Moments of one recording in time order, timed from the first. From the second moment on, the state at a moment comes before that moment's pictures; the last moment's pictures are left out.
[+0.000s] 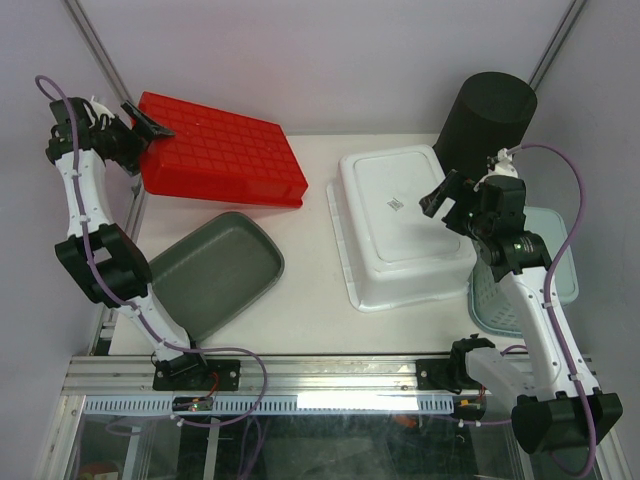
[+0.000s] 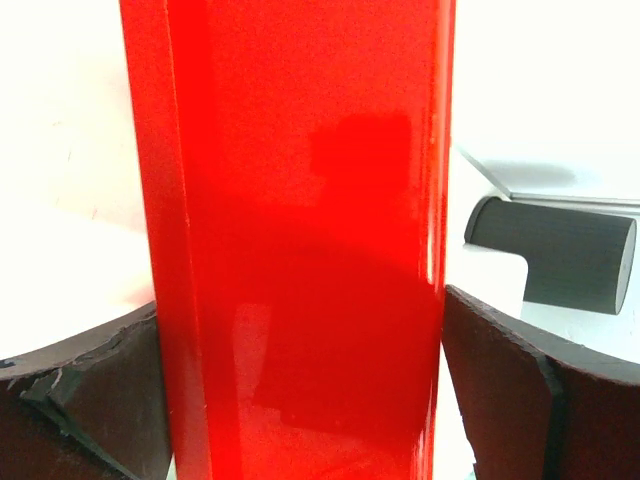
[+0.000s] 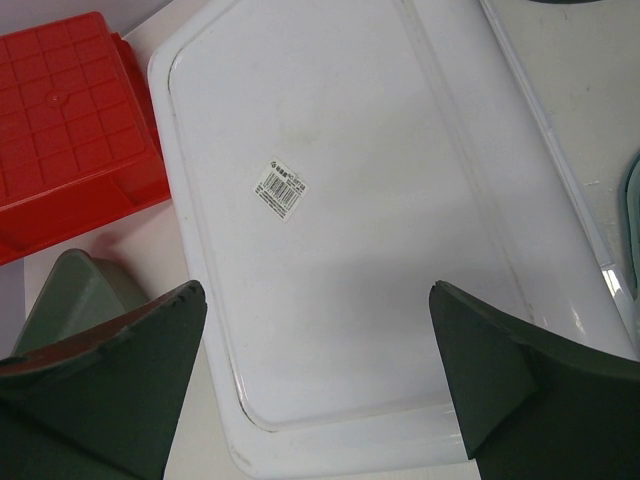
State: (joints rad) left arm 0.43 1.86 1.89 -0.77 0.66 -0.51; right arm 0.13 0.94 1.01 -0.60 -0.06 0.55
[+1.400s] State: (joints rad) left arm 0.19 1.76 1.93 -0.85 0.29 -0.39; right arm 0.50 1.04 1.05 -0.39 -0.12 0.50
